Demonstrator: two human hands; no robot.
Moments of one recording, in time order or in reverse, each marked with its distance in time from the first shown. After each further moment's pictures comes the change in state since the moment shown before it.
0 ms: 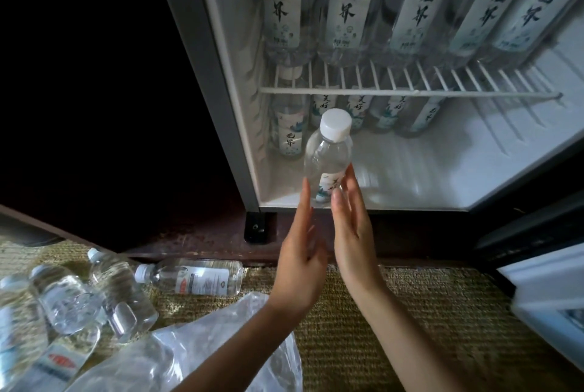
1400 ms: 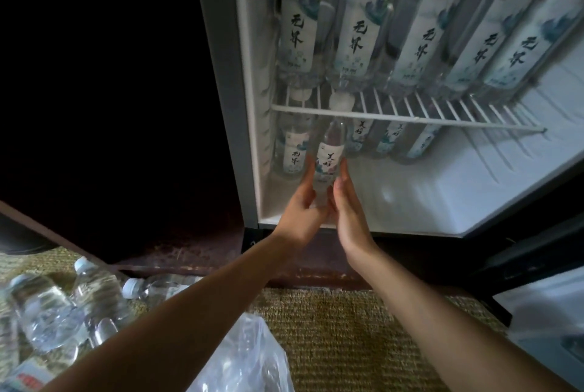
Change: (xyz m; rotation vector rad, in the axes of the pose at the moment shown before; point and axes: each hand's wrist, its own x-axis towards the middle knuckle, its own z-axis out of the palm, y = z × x) left_hand 0.082 0.015 -0.009 -0.055 -0.118 -0.156; right_hand 0.062 0.015 -0.001 -0.070 -0.091 0.087
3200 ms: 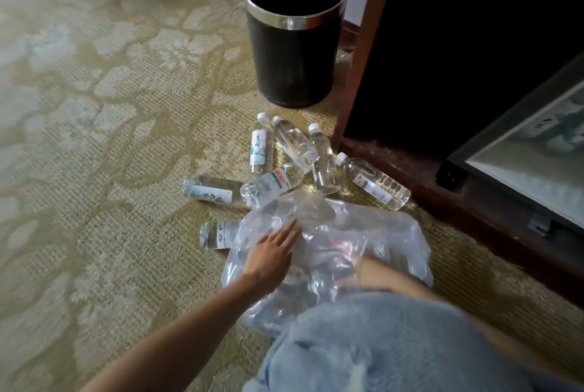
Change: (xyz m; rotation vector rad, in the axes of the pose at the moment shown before) left_hand -0.384 -0.135 -0.165 1.045 0.246 -0.435; right_hand -0.223 0.054 0.155 -1.246 -1.300 0.336
